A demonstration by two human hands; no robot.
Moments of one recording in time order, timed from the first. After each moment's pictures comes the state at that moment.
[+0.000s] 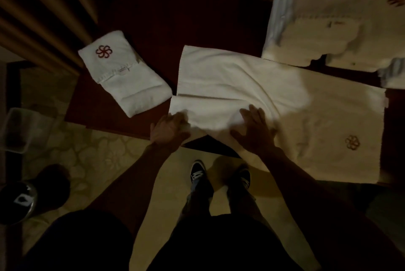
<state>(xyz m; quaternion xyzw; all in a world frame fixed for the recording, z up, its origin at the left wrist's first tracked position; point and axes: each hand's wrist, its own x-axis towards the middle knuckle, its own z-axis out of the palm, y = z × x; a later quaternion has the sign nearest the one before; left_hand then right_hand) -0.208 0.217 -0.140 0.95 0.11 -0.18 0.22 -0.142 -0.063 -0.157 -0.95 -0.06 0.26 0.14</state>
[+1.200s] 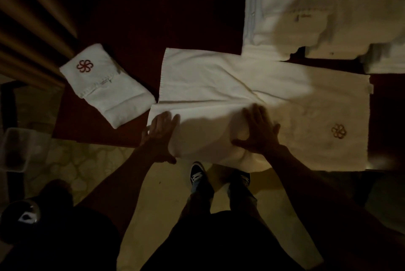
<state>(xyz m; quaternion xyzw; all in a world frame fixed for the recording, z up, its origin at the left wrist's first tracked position) -0.201 0.203 -0.133 0.96 -0.03 -0.29 0.00 -0.137 -0.119 -0.146 -0.95 -0.07 0.30 0.10</state>
